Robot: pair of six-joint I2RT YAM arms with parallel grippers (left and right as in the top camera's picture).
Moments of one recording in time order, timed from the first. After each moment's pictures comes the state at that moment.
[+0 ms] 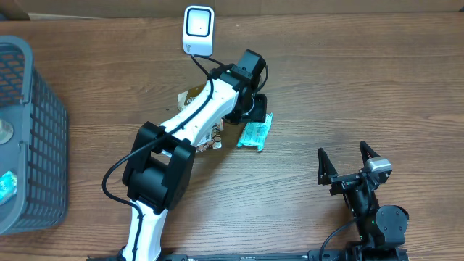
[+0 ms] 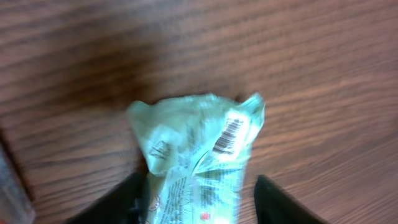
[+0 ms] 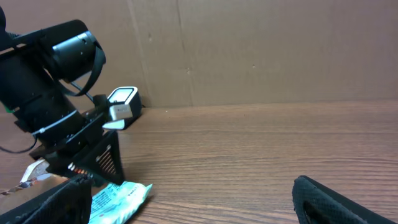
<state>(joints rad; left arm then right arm) -0.55 2.17 1.73 -0.87 0.24 -0.47 0.02 0.01 0.02 -0.02 -0.18 0.12</state>
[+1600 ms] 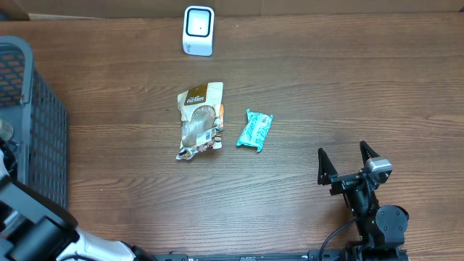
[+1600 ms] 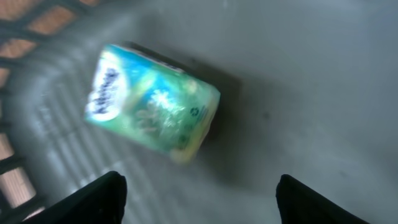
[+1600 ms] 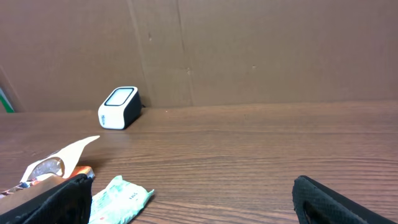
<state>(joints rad) 0.85 1.86 1.37 -0.82 -0.27 -0.33 0.02 0.01 0.02 -0.02 -0.18 0.12</state>
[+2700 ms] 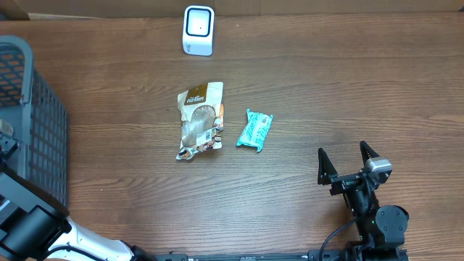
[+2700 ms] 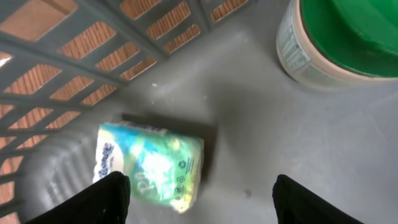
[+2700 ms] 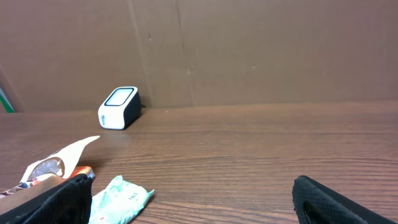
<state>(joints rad) 0.85 1.95 1.51 -0.74 -0.31 -0.25 0.02 0.01 0.02 -0.02 -0.18 0.12</state>
